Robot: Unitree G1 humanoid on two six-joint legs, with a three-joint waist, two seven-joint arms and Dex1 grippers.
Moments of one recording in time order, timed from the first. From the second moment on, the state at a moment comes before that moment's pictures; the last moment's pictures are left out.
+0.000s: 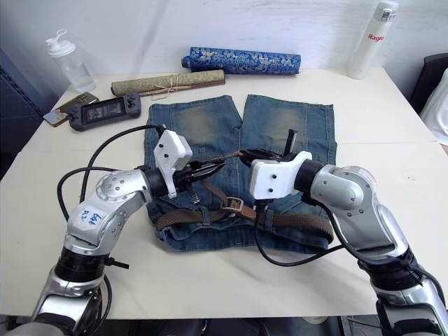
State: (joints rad) left arm -0.53 0.45 -0.13 -0.34 -0.33 0.60 -0.57; right arm -0.51 -0.71 0.16 -0.43 -0.17 0.06 0.78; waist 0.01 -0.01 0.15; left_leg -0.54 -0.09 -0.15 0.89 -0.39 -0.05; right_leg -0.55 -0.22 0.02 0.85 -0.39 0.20
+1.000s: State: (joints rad) left arm -0.39 0.29 0.03 -0.40 -0.51 0.71 -0.47; right arm -0.33 -0.47 -0.16 -0.73 0.39 1.05 0.63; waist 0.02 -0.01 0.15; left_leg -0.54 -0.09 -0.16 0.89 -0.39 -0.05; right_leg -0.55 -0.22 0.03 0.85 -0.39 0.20
